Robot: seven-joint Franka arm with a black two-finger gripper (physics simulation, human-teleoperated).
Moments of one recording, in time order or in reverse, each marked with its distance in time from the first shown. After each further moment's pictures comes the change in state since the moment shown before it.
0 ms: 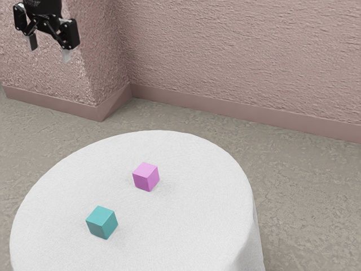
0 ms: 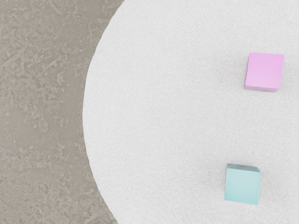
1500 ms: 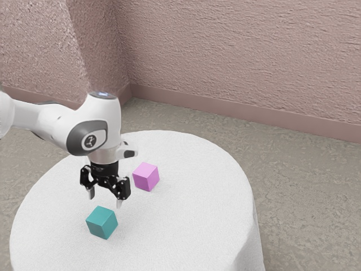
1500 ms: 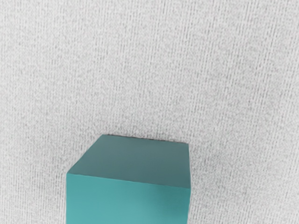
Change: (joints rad) arm -0.002 0.085 0.018 -1.003 -0.235 0.850 -0.153
